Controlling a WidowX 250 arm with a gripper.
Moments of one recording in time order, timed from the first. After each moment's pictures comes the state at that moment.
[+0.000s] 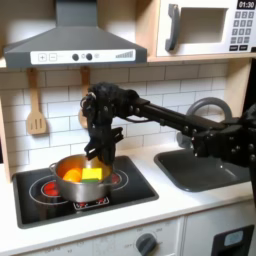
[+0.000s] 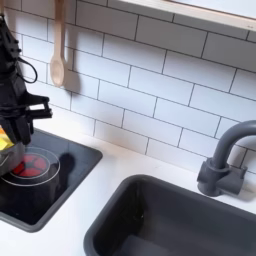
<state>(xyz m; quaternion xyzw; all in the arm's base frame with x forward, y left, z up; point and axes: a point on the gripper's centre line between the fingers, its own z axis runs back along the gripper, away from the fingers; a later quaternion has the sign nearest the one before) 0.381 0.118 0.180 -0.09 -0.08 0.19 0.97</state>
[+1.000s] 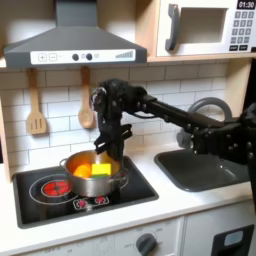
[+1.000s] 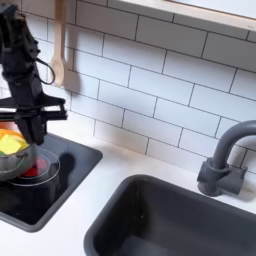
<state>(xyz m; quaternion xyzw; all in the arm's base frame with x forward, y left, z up) 0.394 0.090 0.182 -0.08 -0.07 0.16 0.98</state>
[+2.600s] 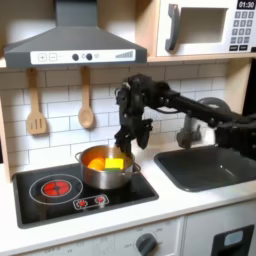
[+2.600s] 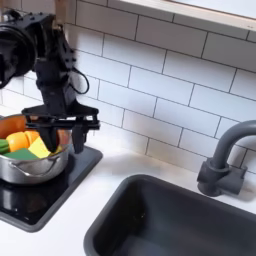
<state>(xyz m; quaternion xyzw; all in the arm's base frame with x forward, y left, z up) 0.382 0.052 0.200 -0.08 -0.12 0.13 0.98</state>
